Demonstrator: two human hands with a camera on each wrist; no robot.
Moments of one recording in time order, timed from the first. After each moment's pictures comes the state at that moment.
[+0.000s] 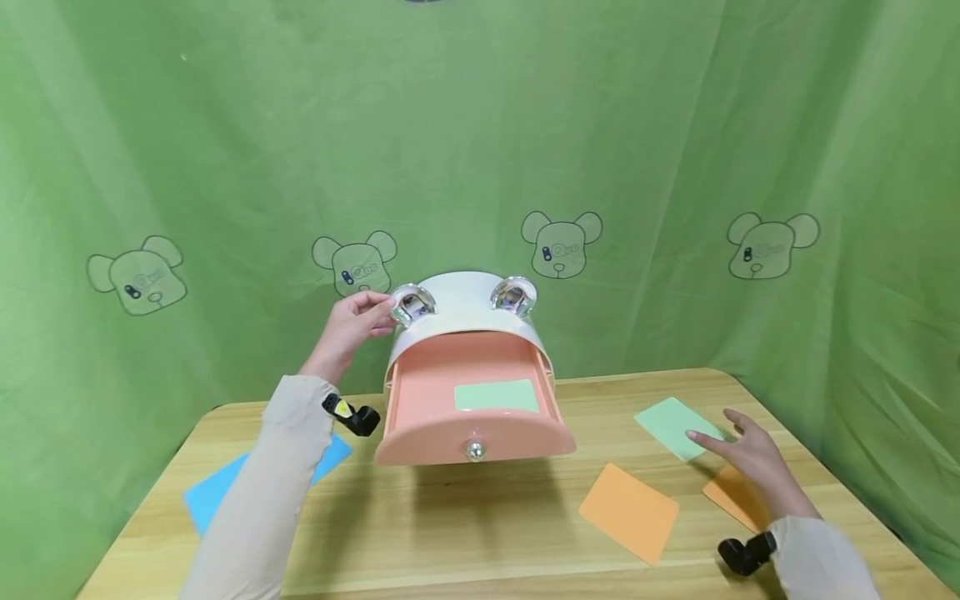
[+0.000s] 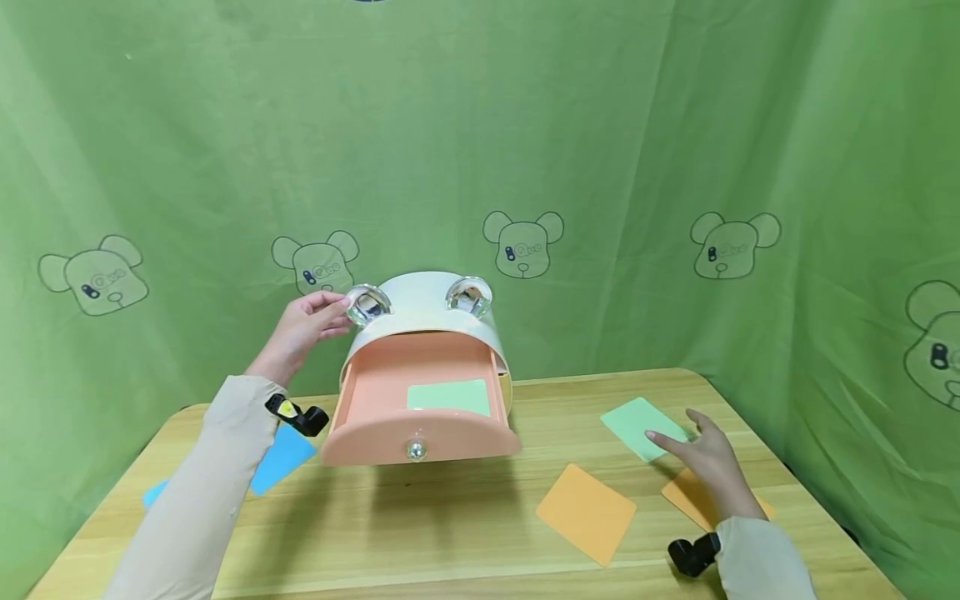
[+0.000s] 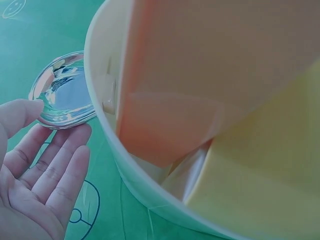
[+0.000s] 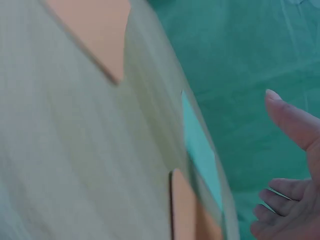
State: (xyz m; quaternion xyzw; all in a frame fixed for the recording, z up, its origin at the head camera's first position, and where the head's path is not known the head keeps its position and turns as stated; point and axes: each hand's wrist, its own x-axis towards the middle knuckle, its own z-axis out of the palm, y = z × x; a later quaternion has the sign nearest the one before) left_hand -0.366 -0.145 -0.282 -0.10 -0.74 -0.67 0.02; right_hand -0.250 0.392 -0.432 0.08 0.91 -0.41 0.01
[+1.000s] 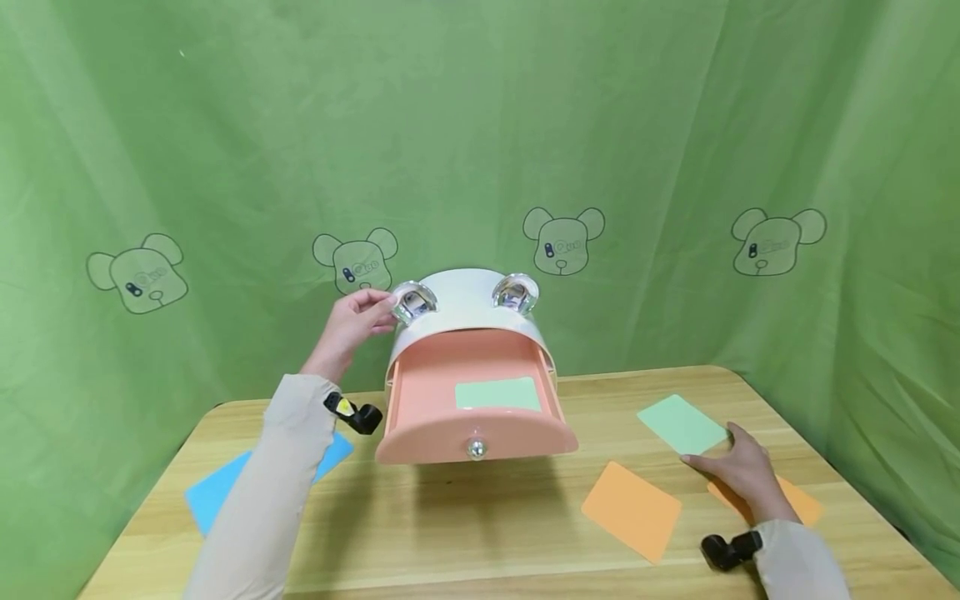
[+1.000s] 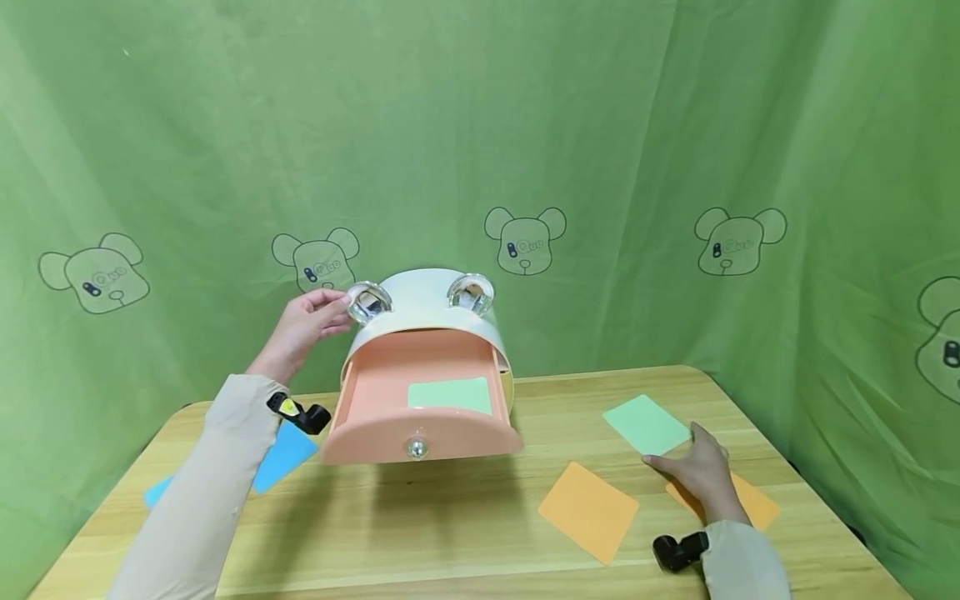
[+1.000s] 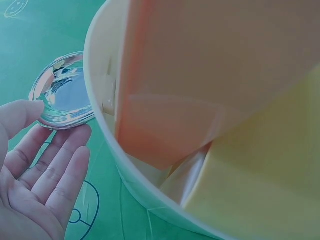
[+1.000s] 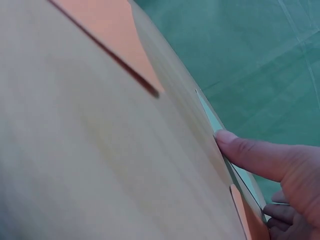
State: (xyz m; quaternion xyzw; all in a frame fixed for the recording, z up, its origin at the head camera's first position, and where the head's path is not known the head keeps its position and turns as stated) left_hand -0.367 -0.145 -0.283 -0.09 -0.73 -0.67 0.02; right_hand -0.263 0.398 -0.472 0.10 0.93 -0.35 -0.02
